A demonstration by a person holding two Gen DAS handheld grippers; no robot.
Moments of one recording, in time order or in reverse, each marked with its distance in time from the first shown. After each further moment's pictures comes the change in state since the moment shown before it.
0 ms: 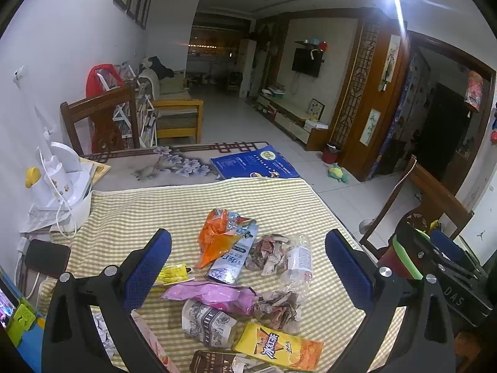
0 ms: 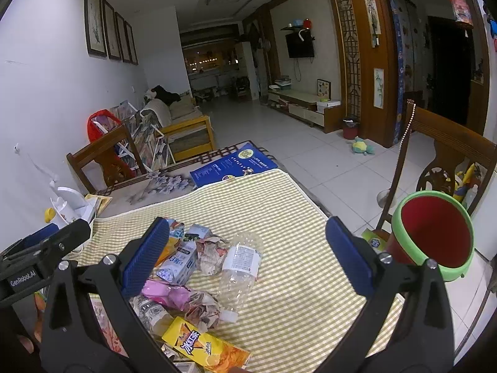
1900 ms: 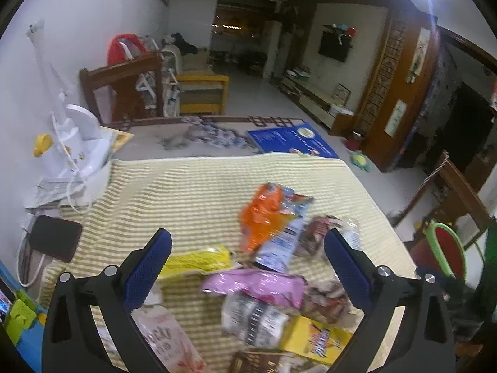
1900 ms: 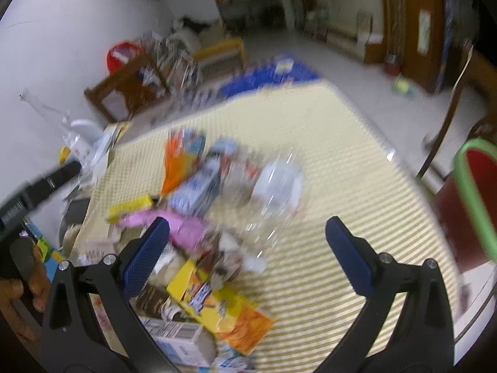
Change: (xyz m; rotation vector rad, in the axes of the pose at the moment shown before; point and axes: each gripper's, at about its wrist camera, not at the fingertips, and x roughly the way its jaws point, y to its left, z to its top) left arm 0.050 0.060 -0.021 -0.061 0.089 0.108; right arm 0.103 0.013 -0.063 -0.013 0.462 0.218
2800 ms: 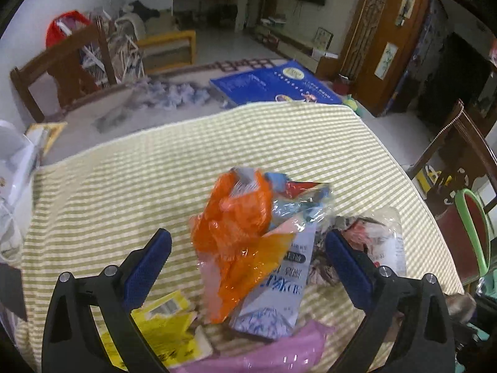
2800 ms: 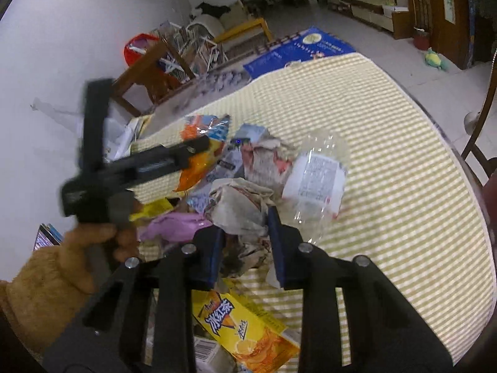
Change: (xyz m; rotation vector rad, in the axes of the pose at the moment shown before) left arm 0.167 -0.039 0.019 0.123 0.264 -0.078; right arm 0.024 -0.008 0.023 0.024 0.014 0.150
